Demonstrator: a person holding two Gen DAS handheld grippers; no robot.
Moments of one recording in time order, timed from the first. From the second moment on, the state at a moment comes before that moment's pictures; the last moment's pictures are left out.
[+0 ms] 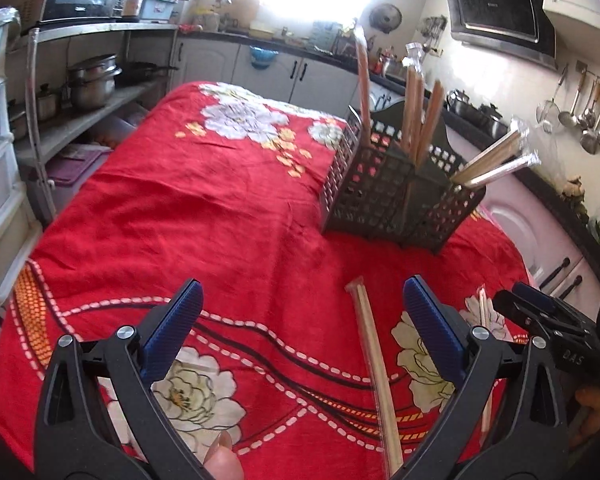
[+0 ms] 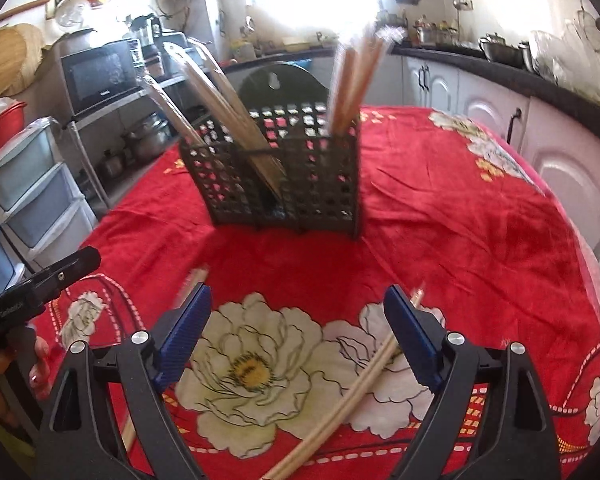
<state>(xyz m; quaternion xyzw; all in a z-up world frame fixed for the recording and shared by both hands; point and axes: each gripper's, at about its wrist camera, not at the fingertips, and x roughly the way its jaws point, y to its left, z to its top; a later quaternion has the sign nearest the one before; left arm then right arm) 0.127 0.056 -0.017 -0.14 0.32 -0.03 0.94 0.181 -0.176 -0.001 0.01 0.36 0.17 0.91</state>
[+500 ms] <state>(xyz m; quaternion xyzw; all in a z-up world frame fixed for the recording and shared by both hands) 0.151 0.023 -0.039 -0.13 0.36 -0.09 0.92 0.195 -0.209 -0.018 0.04 0.40 0.14 0.91</state>
